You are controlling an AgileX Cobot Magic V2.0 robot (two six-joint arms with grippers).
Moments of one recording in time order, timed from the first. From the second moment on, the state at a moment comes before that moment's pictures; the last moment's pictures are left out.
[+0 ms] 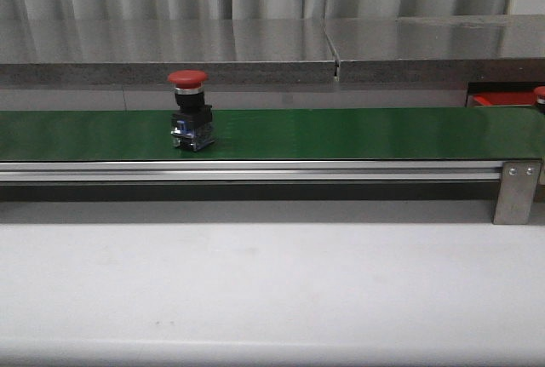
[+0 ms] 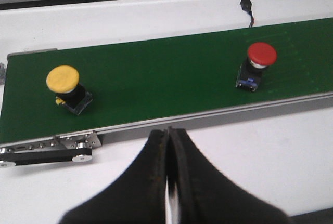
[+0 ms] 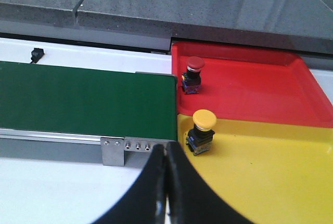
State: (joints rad) left arm -0.09 0.92 -1.03 -0.21 0.88 0.13; right arm -0.09 0.38 -0.54 0.04 0.53 -0.08
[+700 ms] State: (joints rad) left arm -0.09 0.37 -0.65 -0.21 0.86 0.13; right arm 0.22 0.76 -0.82 0.00 0.55 -0.08
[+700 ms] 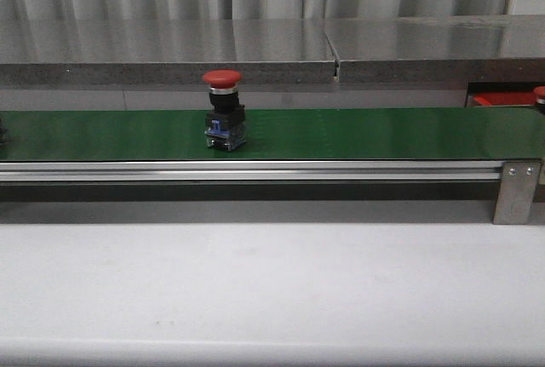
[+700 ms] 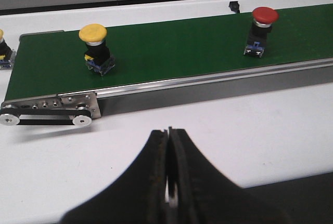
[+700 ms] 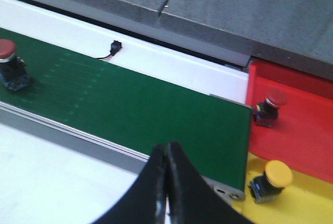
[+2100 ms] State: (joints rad) left arm -0.09 0.35 -0.64 -0.21 0.87 0.13; right arm 0.47 1.87 -1.68 0.06 1.00 -0.21
